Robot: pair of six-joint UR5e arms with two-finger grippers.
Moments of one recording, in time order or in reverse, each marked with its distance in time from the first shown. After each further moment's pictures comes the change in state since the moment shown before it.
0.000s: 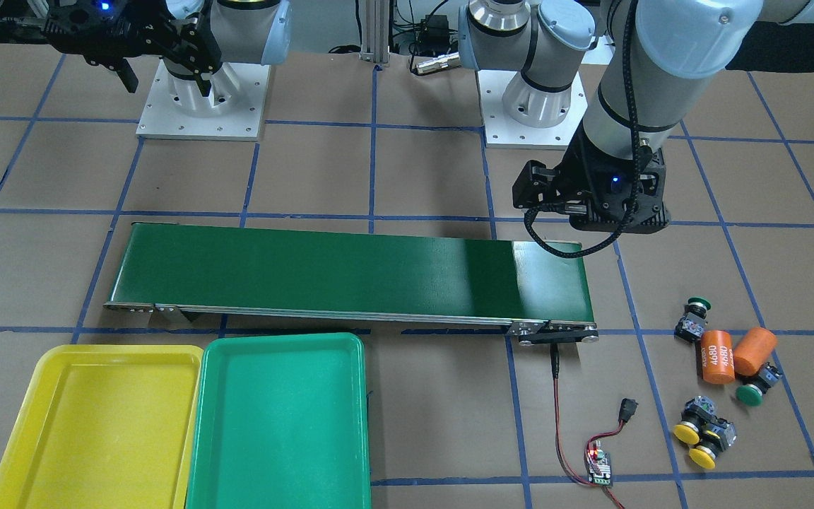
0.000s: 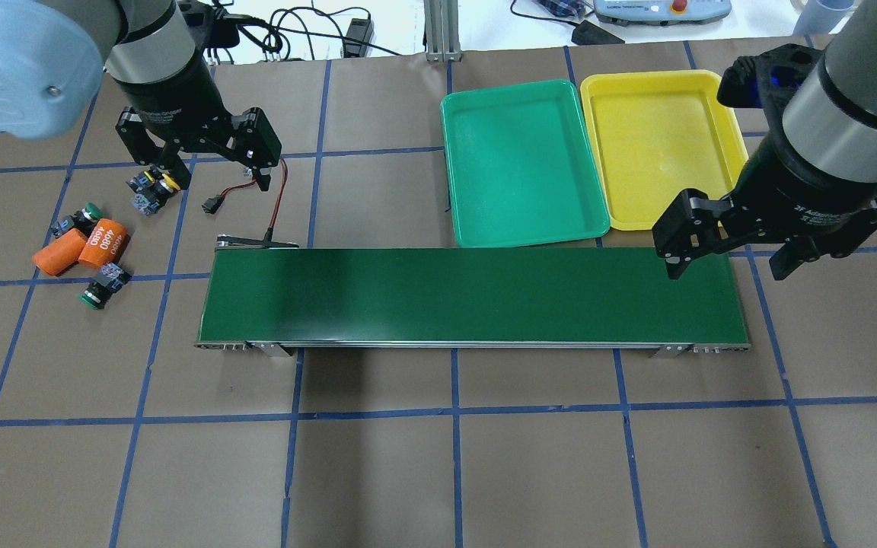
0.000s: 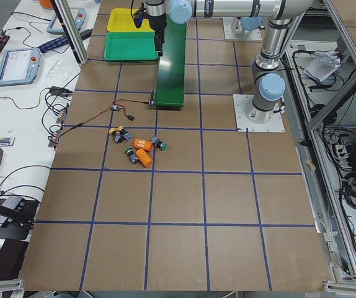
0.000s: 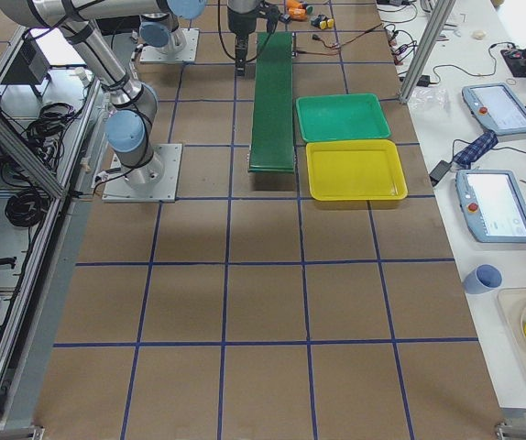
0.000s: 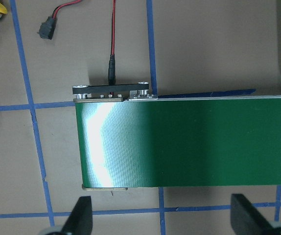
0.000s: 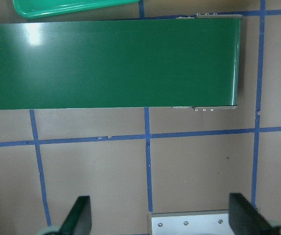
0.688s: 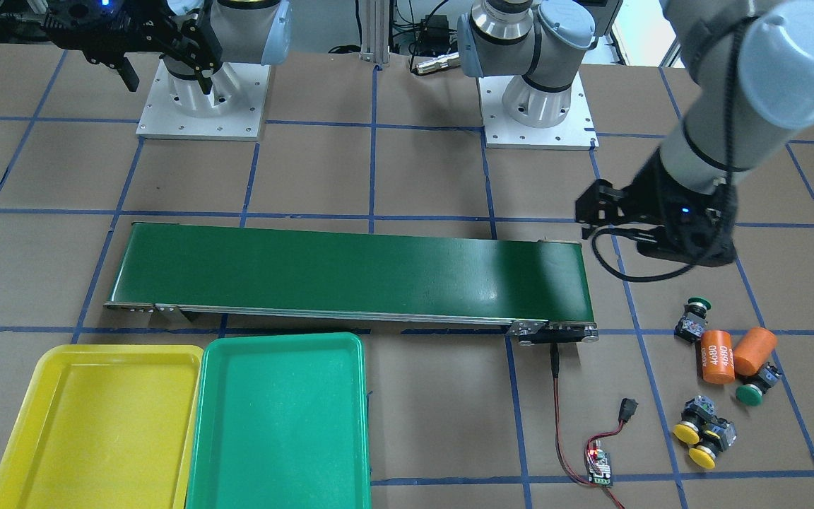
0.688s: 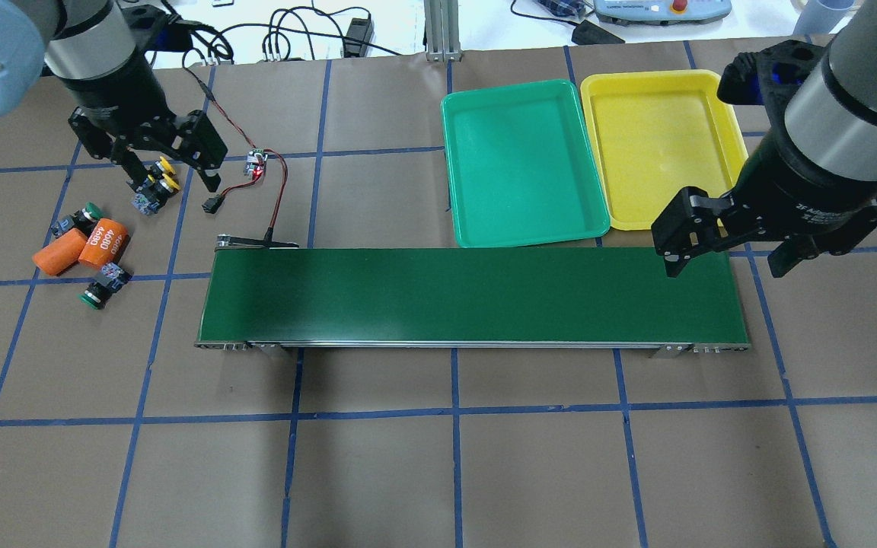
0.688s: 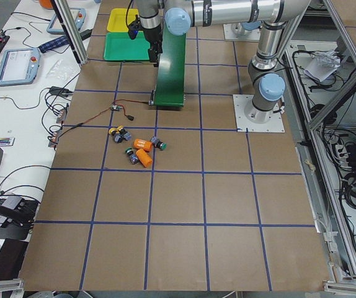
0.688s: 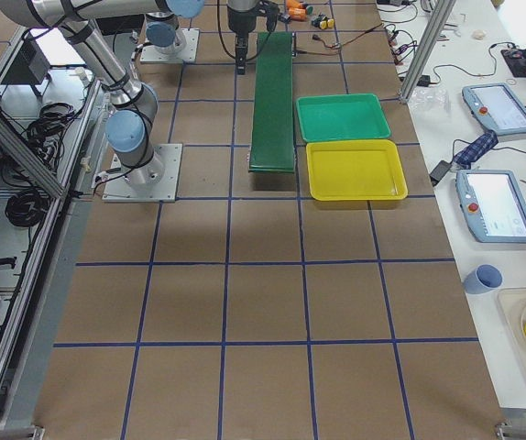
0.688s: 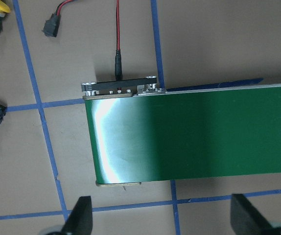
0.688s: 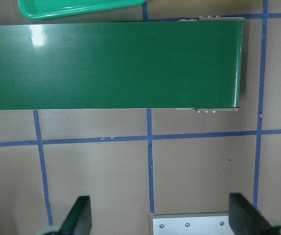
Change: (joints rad) left arm 0.203 -0.051 0.010 0.005 -0.003 0.353; right arm -0.003 0.000 -0.004 -0.007 0.009 -0.010
